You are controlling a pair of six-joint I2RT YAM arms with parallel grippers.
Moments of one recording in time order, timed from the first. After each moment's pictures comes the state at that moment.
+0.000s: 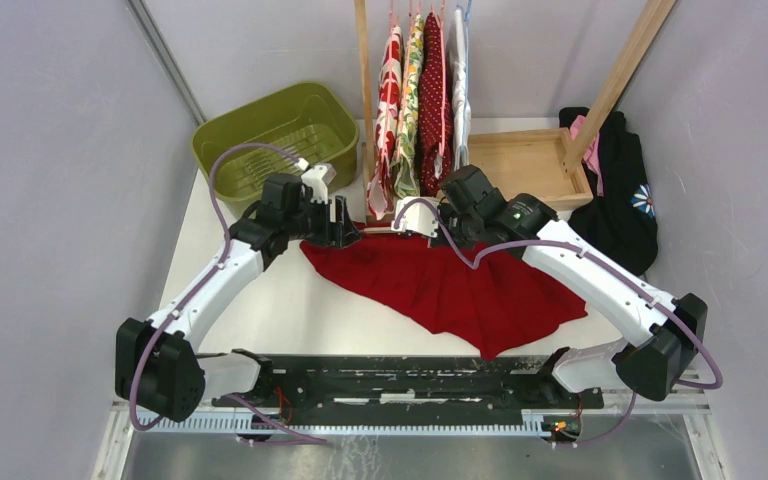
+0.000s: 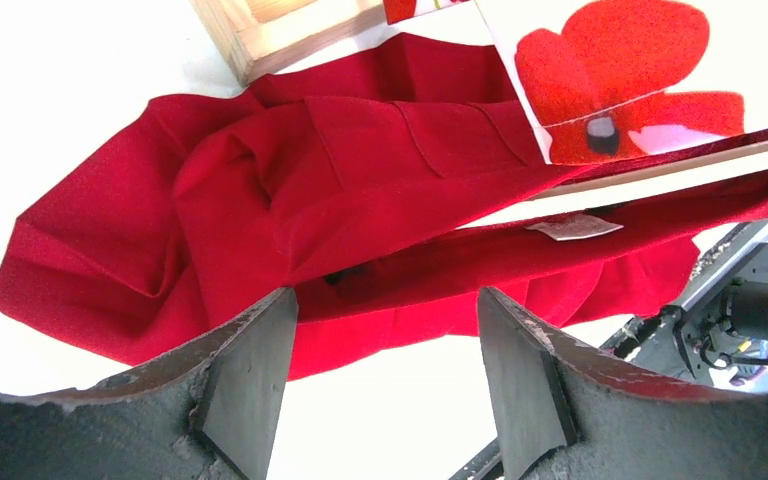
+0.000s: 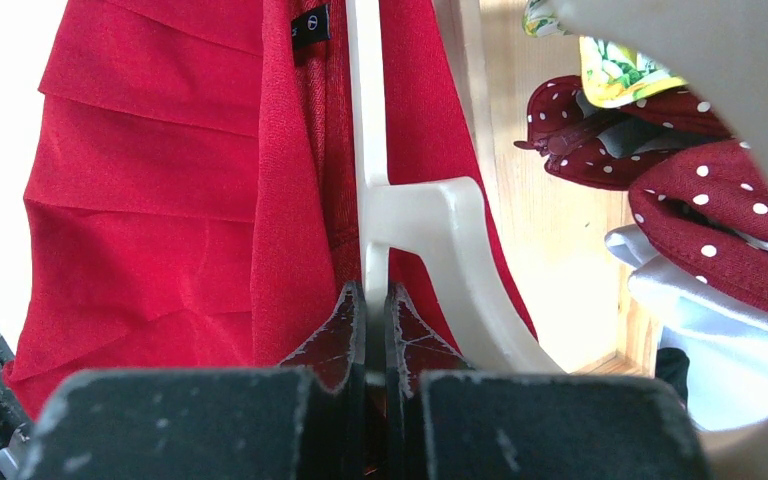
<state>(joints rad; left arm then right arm) -0.35 1.24 0.93 -0.37 0.37 -0.23 0.75 1.36 1.34 -0.86 0.00 -0.77</state>
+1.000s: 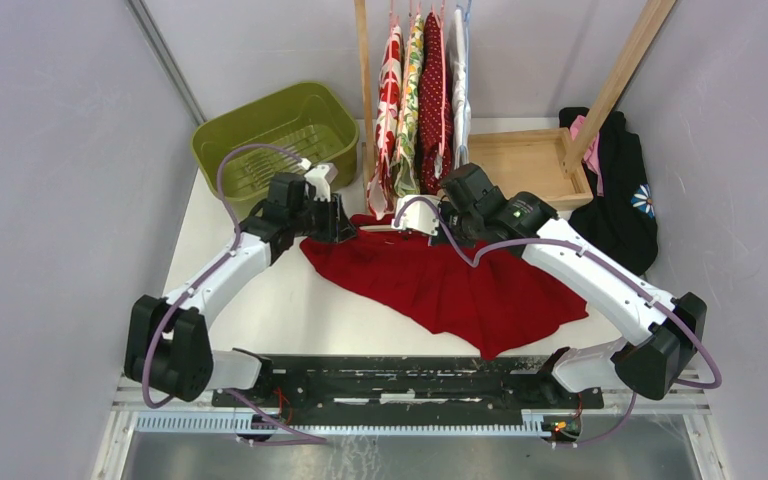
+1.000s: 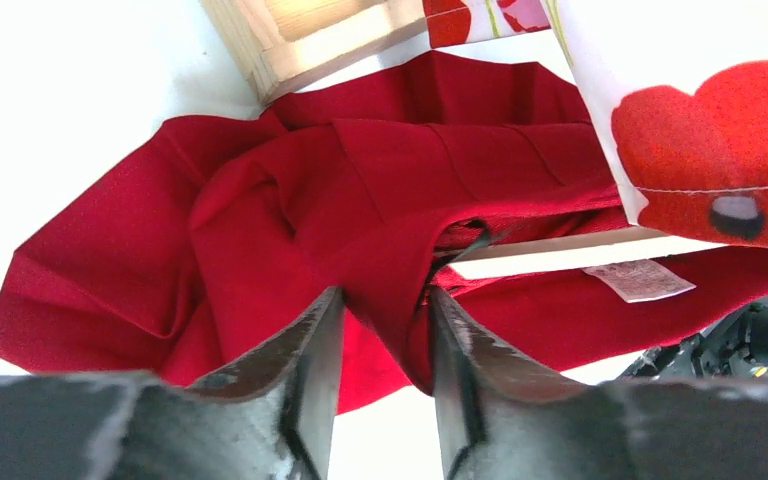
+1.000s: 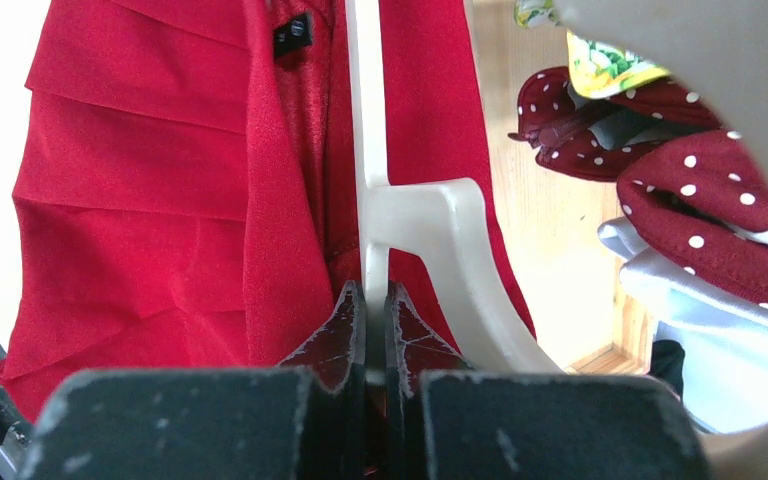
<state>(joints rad) -0.34 1.32 0.90 -0.26 0.39 -0.25 0.75 1.37 1.35 -0.86 0.00 -0.77</state>
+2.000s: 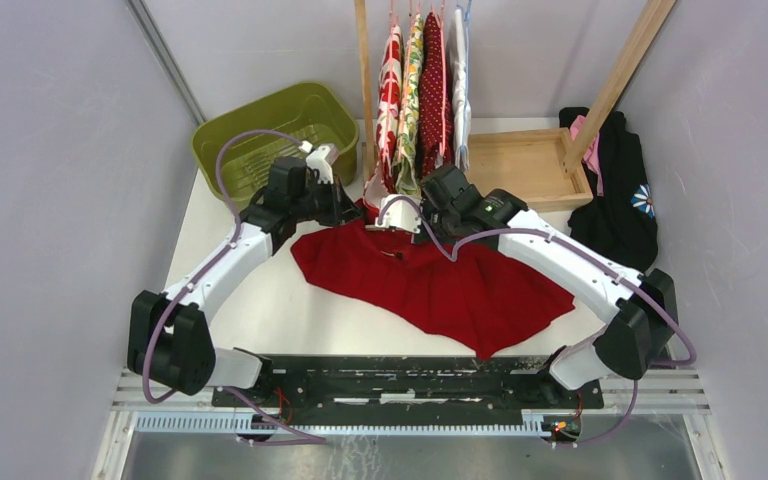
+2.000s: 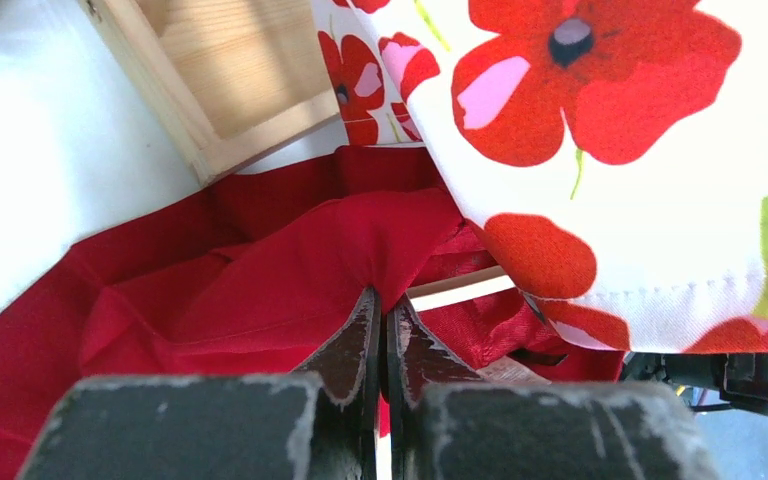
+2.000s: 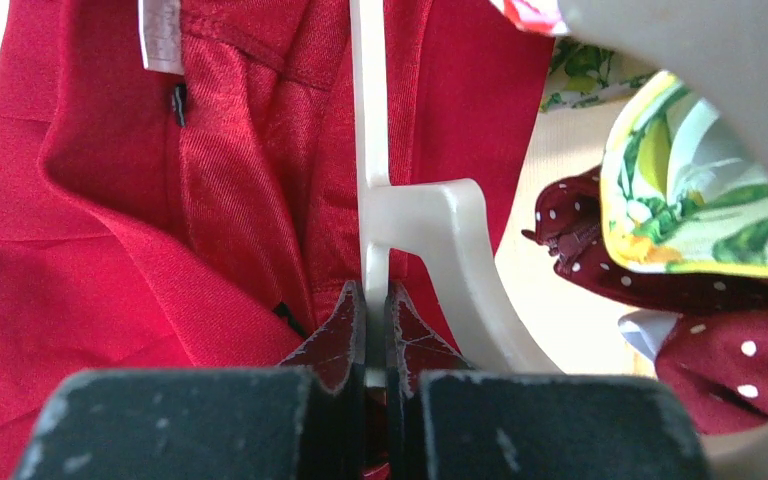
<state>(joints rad) -0.34 1.36 1.00 -0.20 0.45 -0.34 0.76 1.49 1.35 -0.76 -0.01 -0.77</state>
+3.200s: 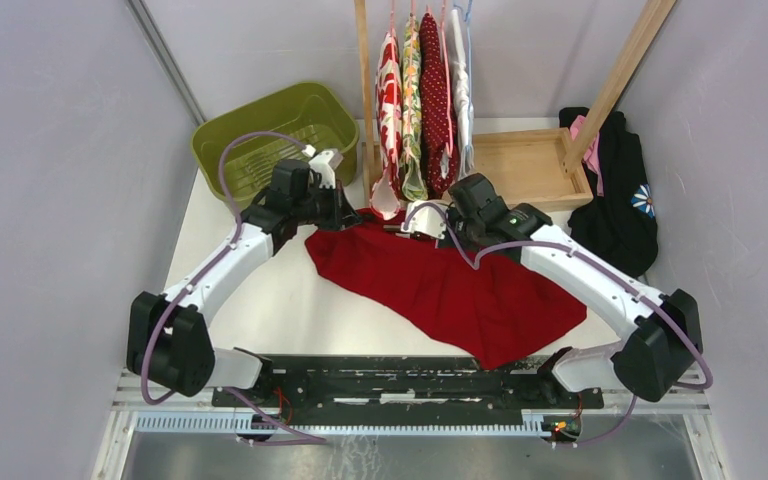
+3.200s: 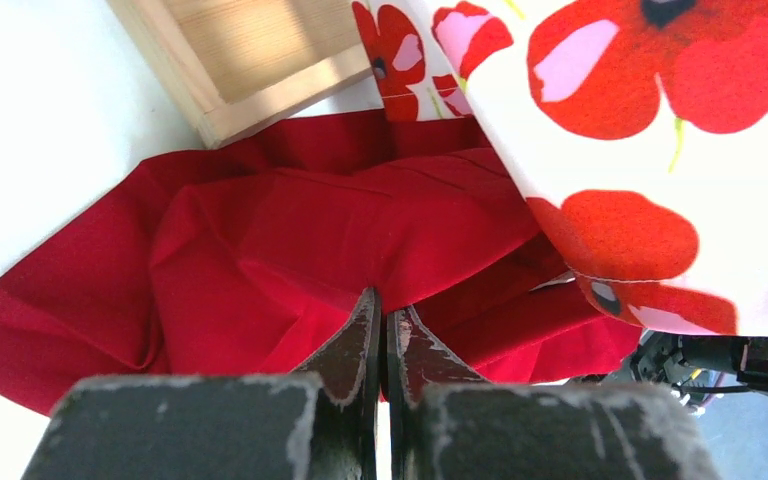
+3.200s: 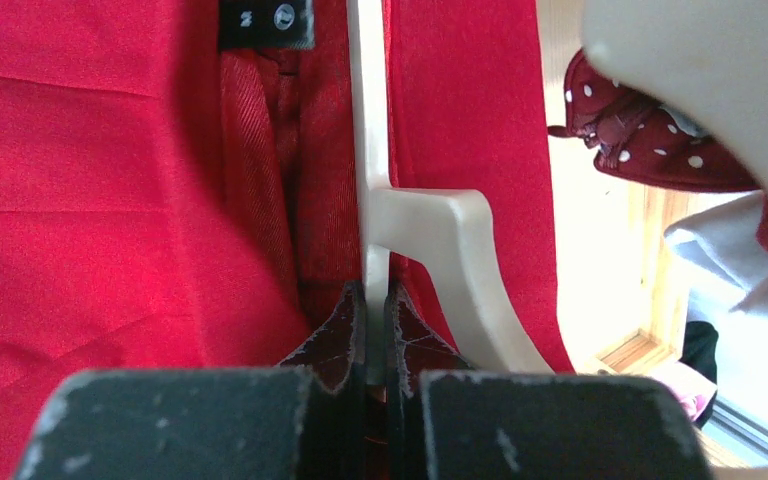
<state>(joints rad) -0.36 1.36 1.01 -0.28 0.42 -0.31 0.66 1.37 1.16 -0.69 0.02 -0.81</state>
